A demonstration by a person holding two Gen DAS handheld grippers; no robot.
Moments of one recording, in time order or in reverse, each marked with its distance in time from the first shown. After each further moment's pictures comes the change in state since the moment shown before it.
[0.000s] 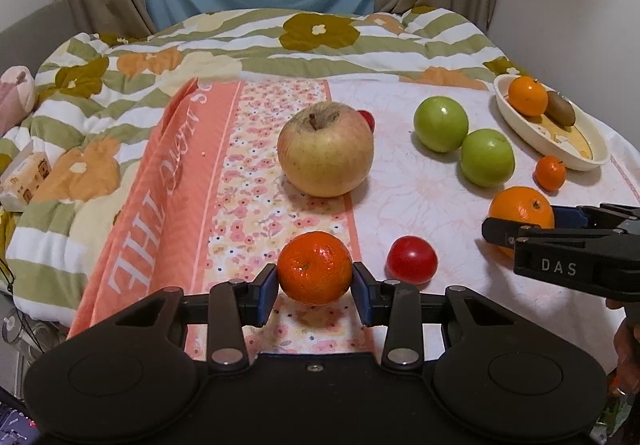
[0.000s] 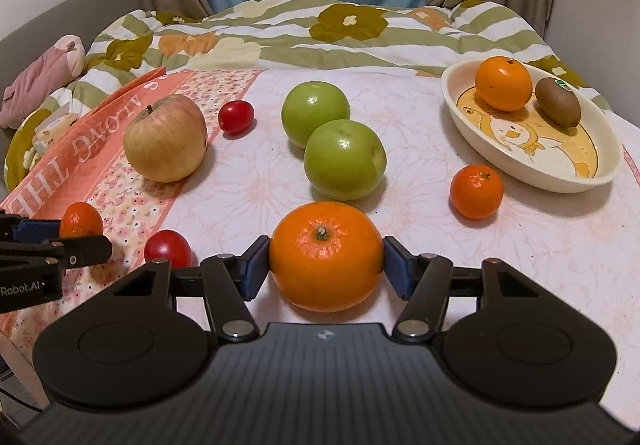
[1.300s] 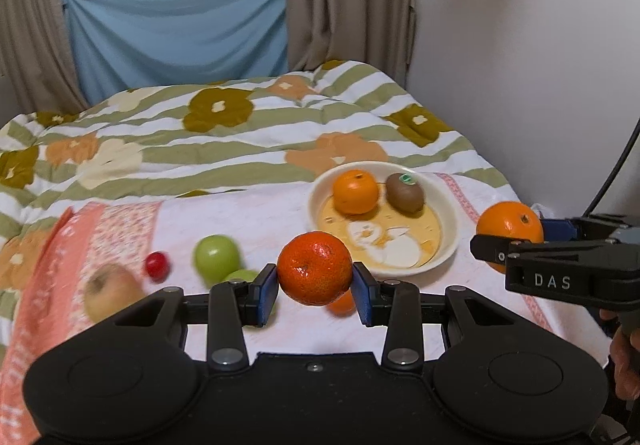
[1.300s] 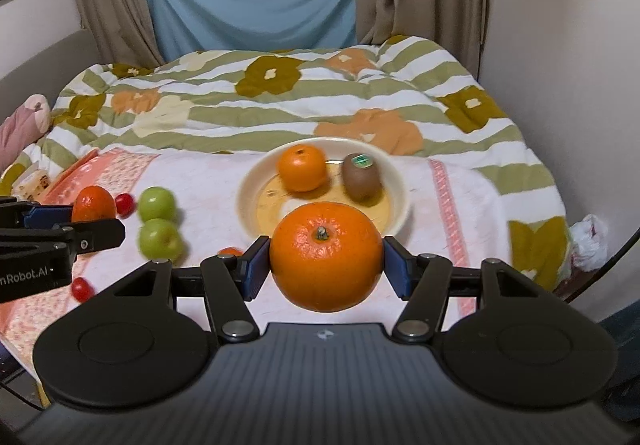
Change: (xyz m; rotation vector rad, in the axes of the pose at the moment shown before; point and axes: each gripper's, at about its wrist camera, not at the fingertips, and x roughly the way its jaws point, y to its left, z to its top) left arm -0.049 -0.196 0.087 0.093 -0.139 -0.127; right arm -0.118 -0.200 0.057 0.046 -0.084 -0.087
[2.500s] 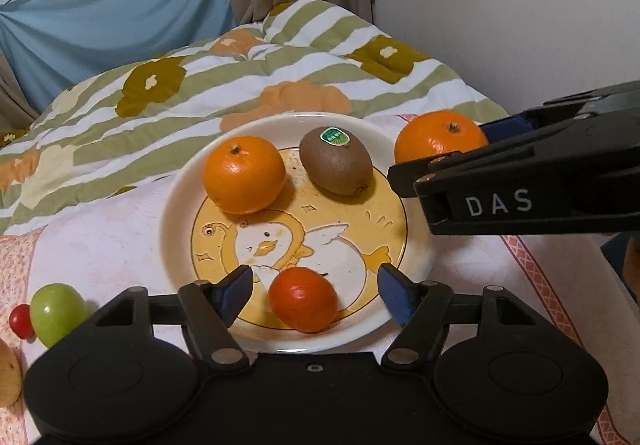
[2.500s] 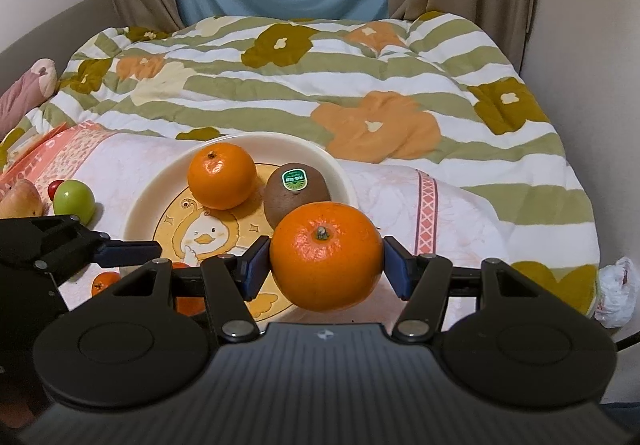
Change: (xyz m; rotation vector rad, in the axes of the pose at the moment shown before) left arm 0.154 -0.094 0.014 0.146 0.150 0.011; right arm 0.132 -0.076 0.042 -0.103 0.094 0.127
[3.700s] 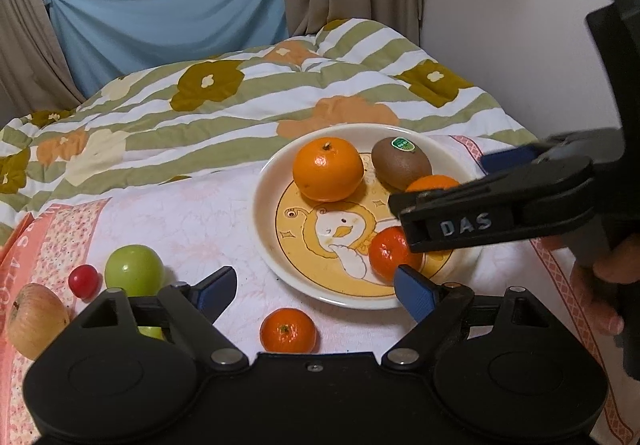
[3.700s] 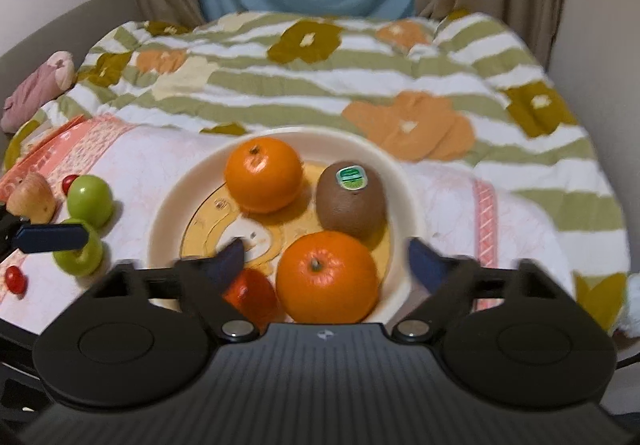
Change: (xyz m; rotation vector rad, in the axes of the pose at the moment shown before) left arm -0.040 0.033 -0.020 -0.099 -0.043 0.092; right arm 0.019 0.030 -0.005 -0.021 -0.038 0.020
